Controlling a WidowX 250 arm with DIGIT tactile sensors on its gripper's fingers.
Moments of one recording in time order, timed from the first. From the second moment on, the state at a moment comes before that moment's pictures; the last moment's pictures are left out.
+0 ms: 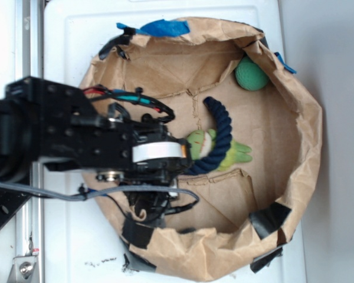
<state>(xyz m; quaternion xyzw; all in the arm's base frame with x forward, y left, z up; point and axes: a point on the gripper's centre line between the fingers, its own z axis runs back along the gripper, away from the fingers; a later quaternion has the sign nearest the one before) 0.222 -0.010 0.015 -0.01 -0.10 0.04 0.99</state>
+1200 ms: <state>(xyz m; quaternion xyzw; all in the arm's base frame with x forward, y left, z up) 0.245 -0.006 0.163 -0.04 -0.08 0.08 0.99</state>
